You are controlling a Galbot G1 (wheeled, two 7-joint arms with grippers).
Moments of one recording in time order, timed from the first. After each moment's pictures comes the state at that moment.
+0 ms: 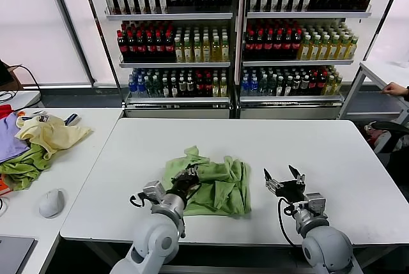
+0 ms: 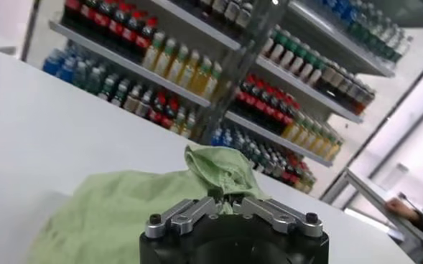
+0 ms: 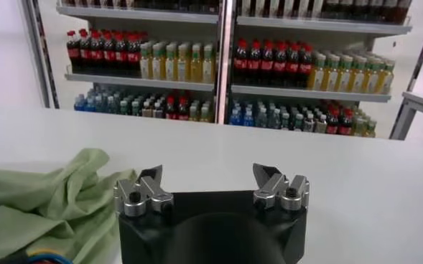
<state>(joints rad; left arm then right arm) 1.07 -1.39 -0.10 -1.95 -0.77 0.40 -0.45 -1.27 1.19 0.46 1.98 0.33 -0.41 0.06</state>
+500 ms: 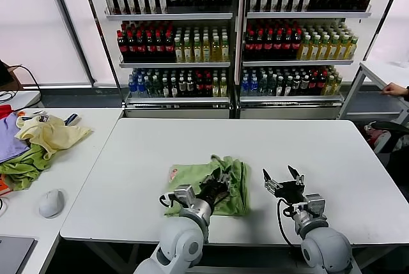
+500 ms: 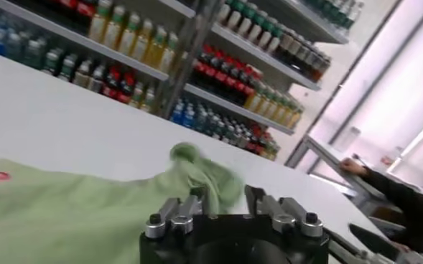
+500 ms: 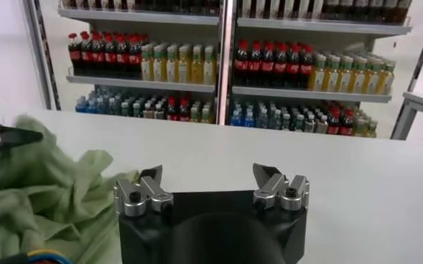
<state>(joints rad) 1.05 -1.45 0.03 -1.89 -0.71 0.41 -0.39 -1.27 1.19 0.46 2.00 0.32 -0.41 0.06</state>
